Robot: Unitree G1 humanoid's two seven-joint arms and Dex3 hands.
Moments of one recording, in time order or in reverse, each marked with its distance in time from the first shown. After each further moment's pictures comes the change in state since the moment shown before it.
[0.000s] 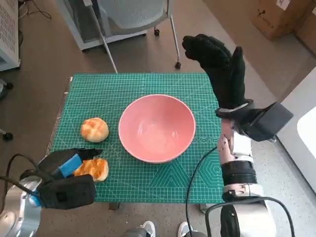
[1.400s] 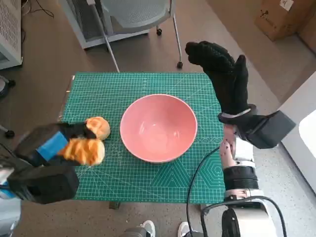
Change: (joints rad) left arm -0.201 -0.017 0.267 -0.252 -0.145 0.058 -0.149; right arm 0.049 -0.007 0.015 -0.072 0.019 0.001 0.010
